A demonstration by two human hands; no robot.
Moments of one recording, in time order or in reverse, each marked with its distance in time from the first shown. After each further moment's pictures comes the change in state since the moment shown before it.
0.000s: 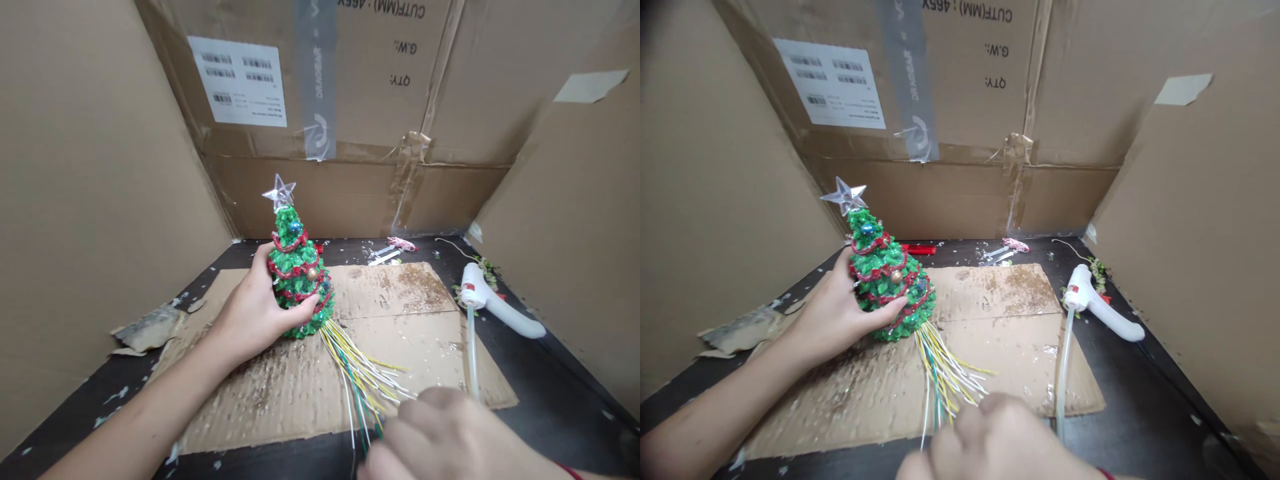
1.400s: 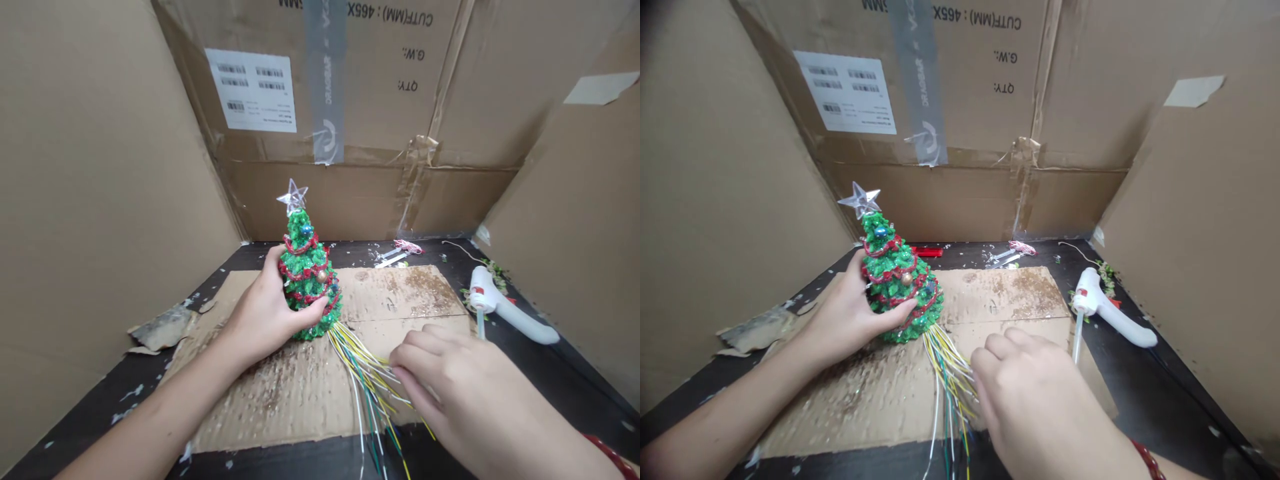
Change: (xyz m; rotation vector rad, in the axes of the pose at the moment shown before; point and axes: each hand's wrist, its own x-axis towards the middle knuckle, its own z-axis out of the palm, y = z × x) left_hand 0.000 -0.002 -0.002 -0.033 -0.054 -0.017; right_hand 0.004 0.026 -0.006 0.181 -0.170 0.486
